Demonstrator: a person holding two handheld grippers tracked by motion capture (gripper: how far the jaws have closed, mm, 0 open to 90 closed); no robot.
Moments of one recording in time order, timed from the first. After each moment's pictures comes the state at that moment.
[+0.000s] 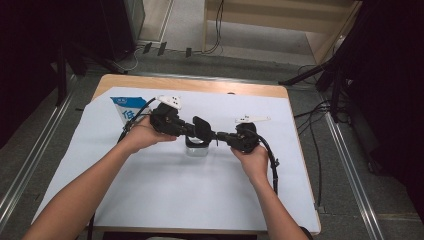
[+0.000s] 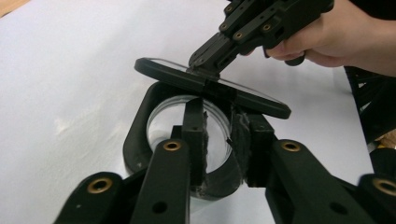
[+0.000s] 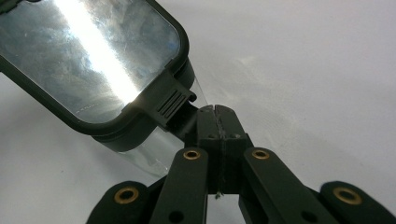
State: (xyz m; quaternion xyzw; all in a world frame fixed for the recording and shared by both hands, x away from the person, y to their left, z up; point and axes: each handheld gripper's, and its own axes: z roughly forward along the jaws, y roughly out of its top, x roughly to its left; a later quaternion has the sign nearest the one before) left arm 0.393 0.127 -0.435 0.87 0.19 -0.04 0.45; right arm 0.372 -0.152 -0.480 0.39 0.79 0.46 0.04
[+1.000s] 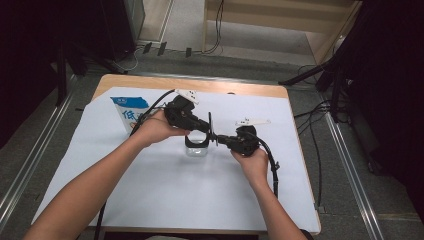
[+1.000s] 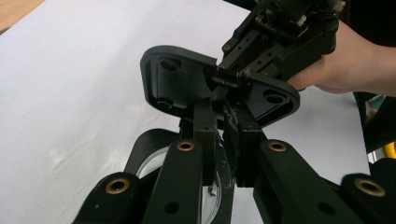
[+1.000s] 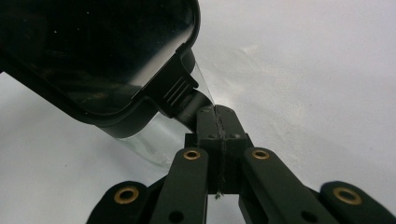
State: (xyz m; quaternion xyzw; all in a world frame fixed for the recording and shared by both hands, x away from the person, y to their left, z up) left arm 0.399 0.087 -0.409 0.89 0.19 -0.03 0.42; right arm 0.366 -0.153 -0.486 0.41 0.79 0.46 0.03
